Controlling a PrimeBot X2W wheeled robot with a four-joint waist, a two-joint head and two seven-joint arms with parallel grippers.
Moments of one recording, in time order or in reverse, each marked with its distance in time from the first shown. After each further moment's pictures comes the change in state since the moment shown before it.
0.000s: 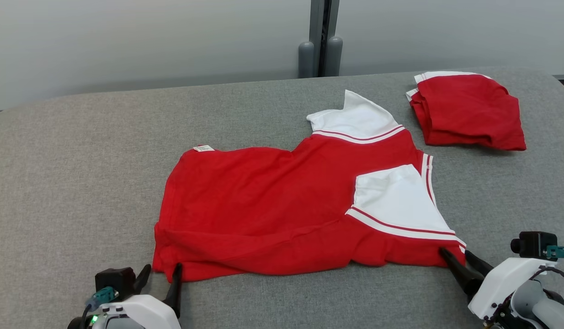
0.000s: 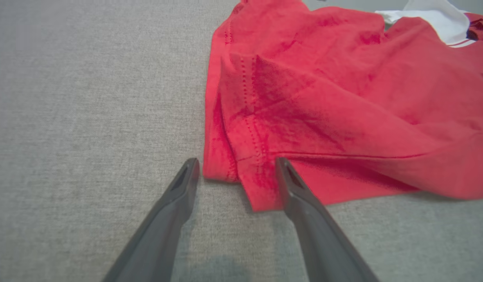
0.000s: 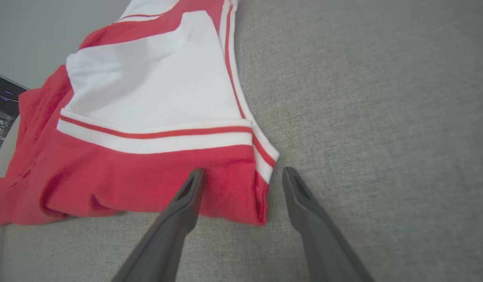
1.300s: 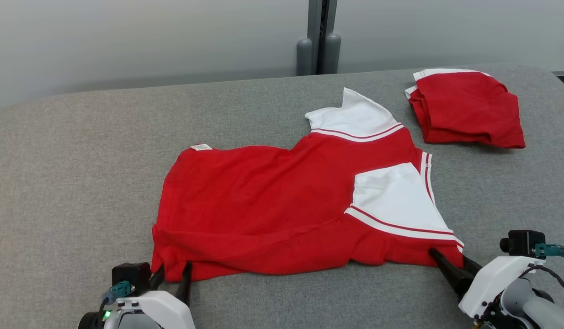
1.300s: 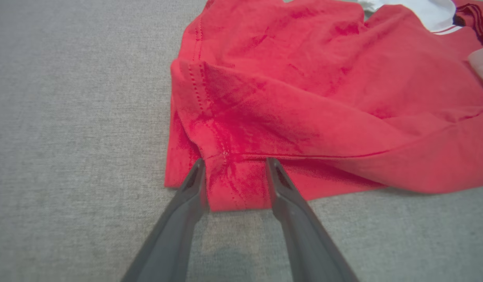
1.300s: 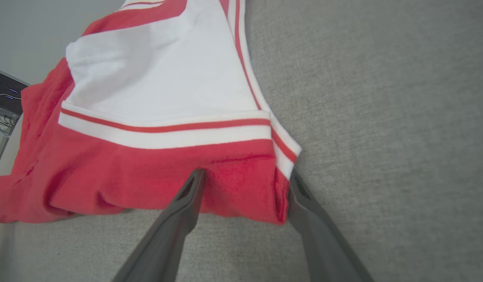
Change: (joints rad) left arm -0.011 0.007 -0.032 -0.104 0.024 0.088 0.069; right arm -0.002 0.041 -0.021 0.011 -0.011 0.000 0.051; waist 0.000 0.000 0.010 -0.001
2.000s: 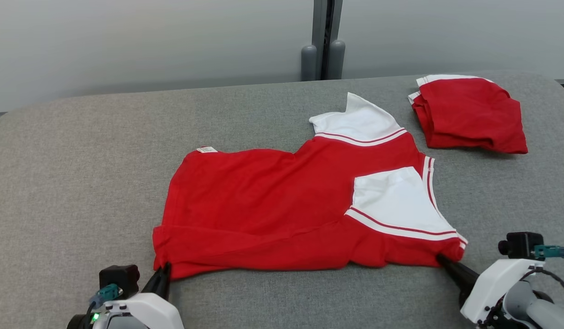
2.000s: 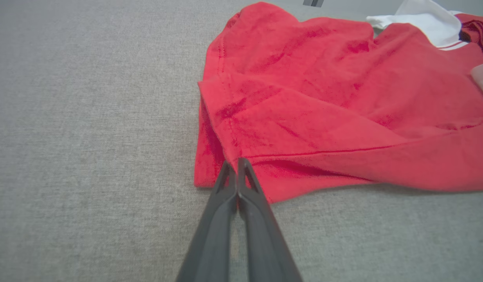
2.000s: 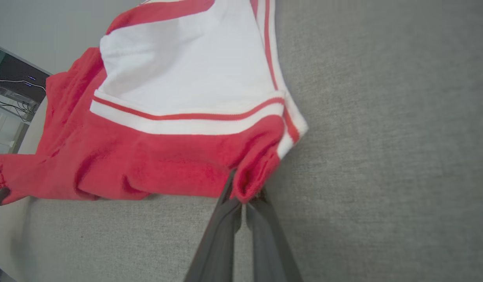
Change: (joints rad) left arm 0.009 0.026 0.016 -0.001 -0.009 -0.012 -0.021; right arm 0.022 -0.036 0.012 -0.078 0.011 0.000 0.025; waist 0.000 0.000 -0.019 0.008
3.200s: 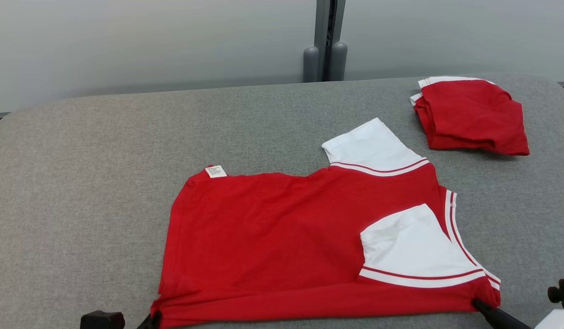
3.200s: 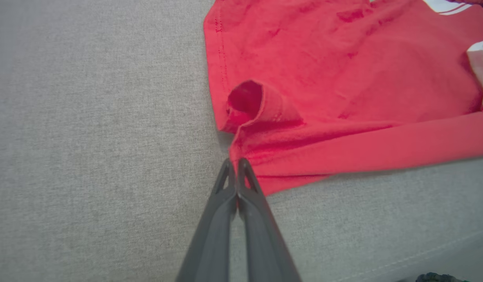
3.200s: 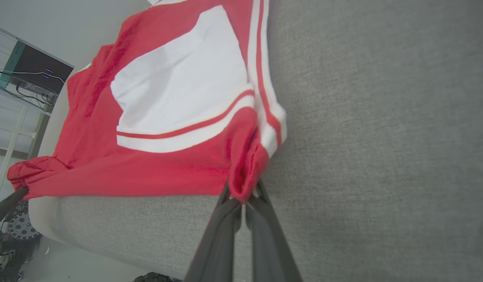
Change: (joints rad) left arm 0.209 0.257 -0.031 -0.403 0.002 0.106 0.076; right arm 0.312 -0.247 -0.110 -0.360 0.074 0.000 -0.008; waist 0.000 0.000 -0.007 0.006
